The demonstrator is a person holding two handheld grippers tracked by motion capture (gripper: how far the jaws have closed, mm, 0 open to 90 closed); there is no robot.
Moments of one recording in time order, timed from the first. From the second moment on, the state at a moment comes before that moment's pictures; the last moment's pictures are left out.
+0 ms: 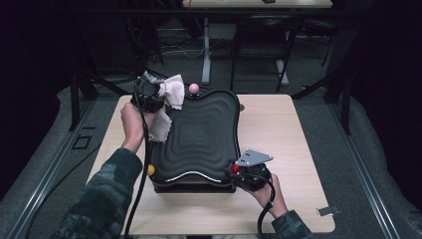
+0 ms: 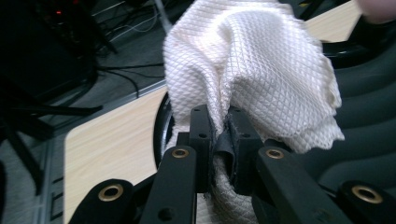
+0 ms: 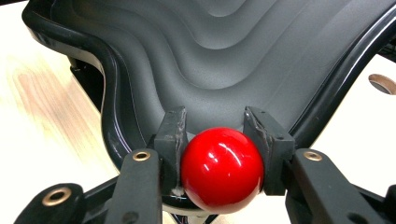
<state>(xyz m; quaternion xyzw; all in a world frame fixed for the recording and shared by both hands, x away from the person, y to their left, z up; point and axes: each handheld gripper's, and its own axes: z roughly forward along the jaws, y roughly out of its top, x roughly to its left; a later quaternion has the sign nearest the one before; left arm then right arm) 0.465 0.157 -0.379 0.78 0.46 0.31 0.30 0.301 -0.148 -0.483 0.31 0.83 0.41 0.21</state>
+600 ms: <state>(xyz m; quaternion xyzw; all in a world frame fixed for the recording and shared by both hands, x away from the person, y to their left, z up) 0.452 0.161 -0.390 0.78 0.46 0.29 0.30 0.300 -0.149 -0.483 0.31 0.83 0.41 0.21</state>
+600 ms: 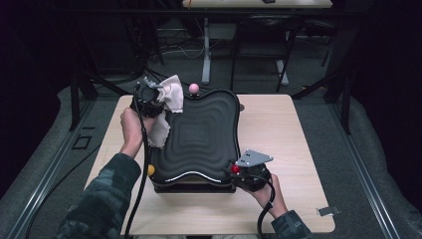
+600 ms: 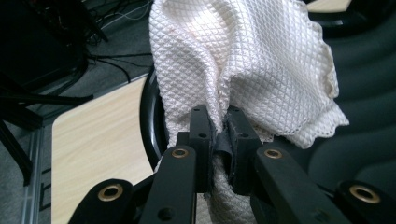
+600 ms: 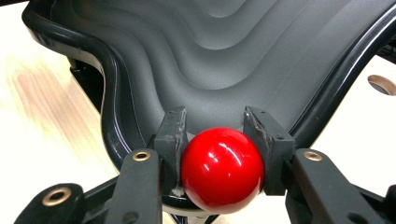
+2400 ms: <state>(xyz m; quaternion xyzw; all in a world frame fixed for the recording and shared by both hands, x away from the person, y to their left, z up) 0.328 0.156 -0.453 0.83 0.44 0.20 0.29 0.305 -0.149 -0.482 0.30 0.84 0.41 0.19</state>
